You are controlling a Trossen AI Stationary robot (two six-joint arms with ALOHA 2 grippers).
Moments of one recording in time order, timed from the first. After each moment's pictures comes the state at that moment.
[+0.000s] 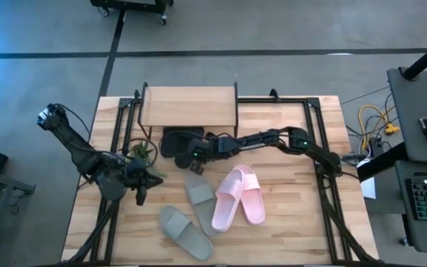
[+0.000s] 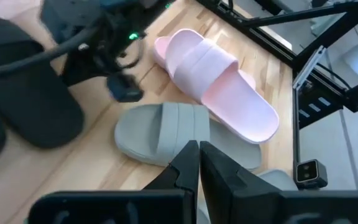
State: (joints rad) left arm -0.75 0.79 0.69 -0.59 -0.69 -1.08; right arm -0.08 2.36 1.76 -0.41 0.26 0.26
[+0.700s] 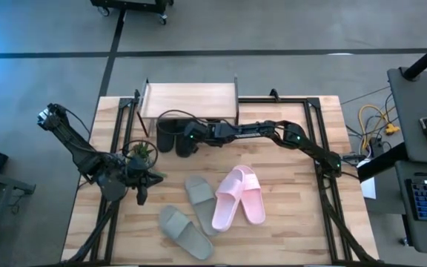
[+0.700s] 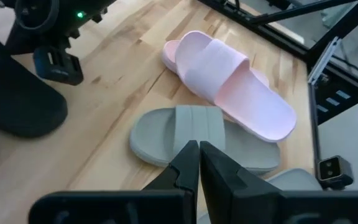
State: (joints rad) left arm -0.75 0.79 0.68 -0.61 -0.72 -1.03; right arm -0.19 2.42 1.91 -0.42 0.47 0.27
